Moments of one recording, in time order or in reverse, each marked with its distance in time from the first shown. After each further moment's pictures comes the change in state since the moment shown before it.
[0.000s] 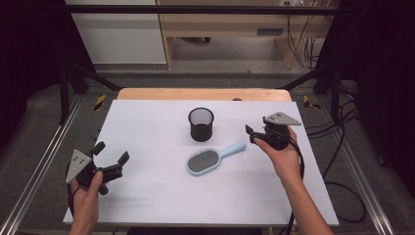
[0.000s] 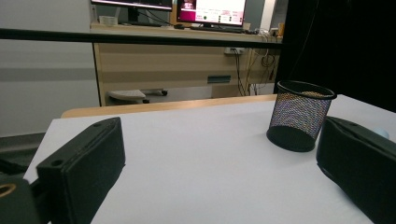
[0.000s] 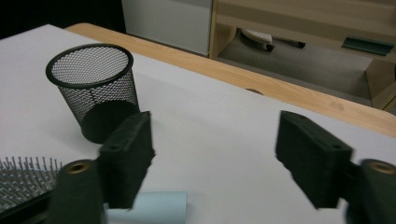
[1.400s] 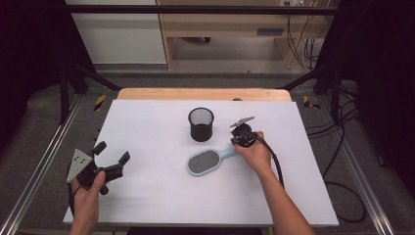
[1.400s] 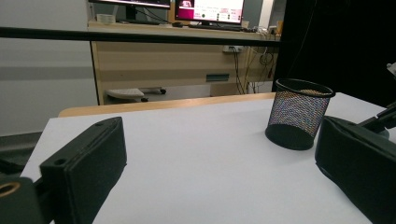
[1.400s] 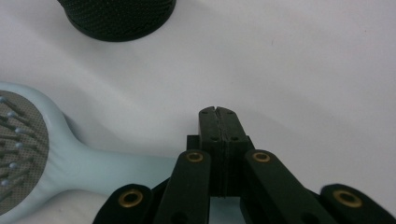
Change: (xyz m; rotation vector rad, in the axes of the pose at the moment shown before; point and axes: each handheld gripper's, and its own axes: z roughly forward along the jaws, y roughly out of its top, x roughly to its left) left arm -0.001 -0.001 0.002 0.012 -0.008 0.006; right arm 0.037 -0.030 0.093 0.465 0.108 -0.080
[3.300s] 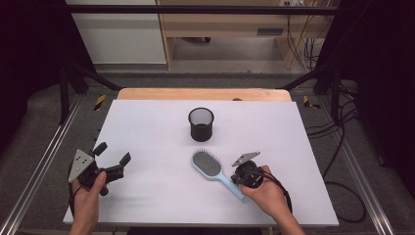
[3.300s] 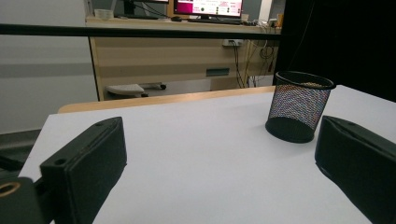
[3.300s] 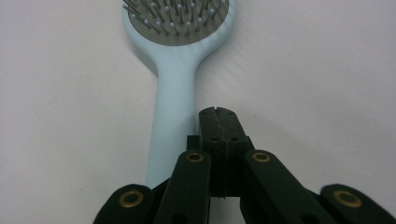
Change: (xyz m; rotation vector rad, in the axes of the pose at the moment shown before) left arm -0.001 -0.001 0.000 0.024 0.001 0.016; right arm 0.067 -0.079 -0.067 0.060 0.174 -0.110
